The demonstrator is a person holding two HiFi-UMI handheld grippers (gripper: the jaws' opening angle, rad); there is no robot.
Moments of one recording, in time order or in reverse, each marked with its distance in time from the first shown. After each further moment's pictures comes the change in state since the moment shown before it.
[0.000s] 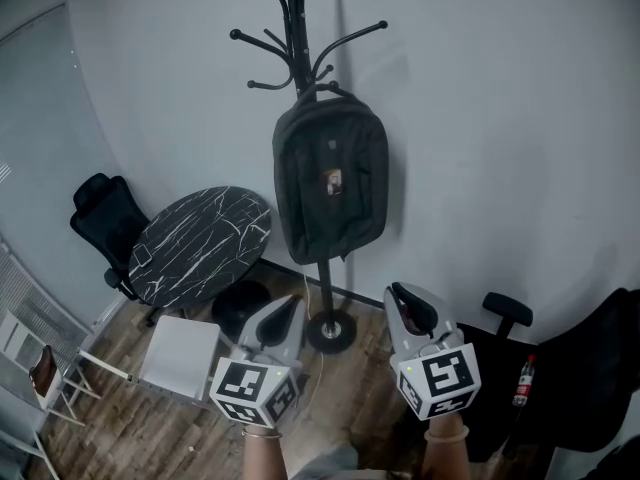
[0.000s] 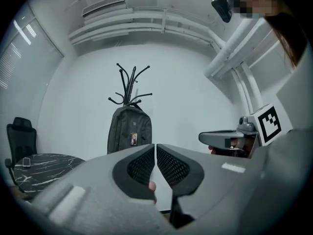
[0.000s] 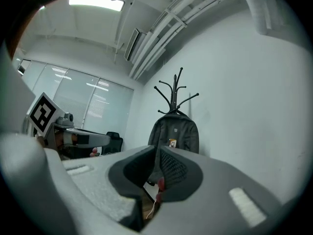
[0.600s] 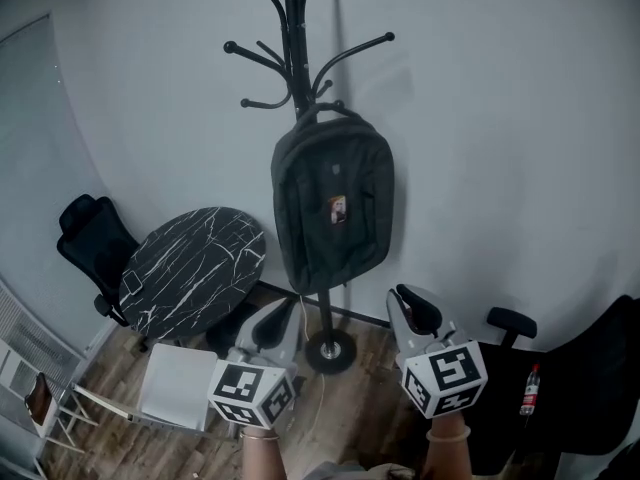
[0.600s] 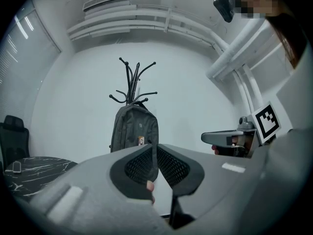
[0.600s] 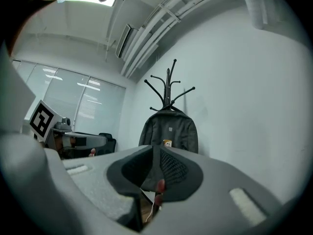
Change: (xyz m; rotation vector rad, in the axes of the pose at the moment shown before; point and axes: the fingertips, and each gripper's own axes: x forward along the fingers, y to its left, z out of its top) left arm 0.058 0.067 0.005 -0.006 -0.011 -0.050; right arm 0.075 -0.023 0.000 0.054 0.027 -0.068
